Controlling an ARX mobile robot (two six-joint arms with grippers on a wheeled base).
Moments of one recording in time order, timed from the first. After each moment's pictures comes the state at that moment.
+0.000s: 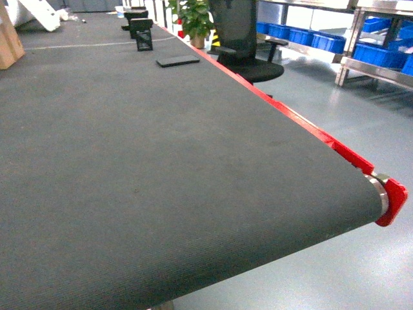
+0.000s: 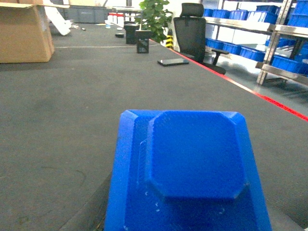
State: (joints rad) left arm 0.00 0.01 0.01 -0.01 0.00 -0.01; right arm 0.00 0.00 0.01 -0.01 0.00 0.01
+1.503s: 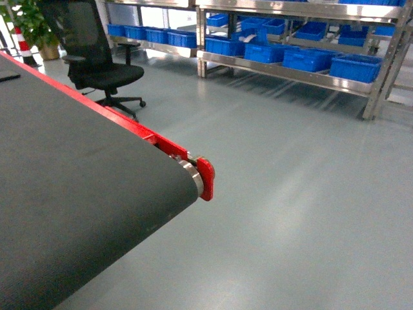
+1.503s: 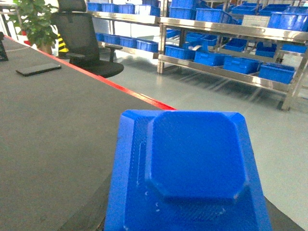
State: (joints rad) left arm 0.00 0.01 0.01 -0.01 0.00 -0.01; right arm 0.00 0.00 0.01 -0.01 0.00 0.01
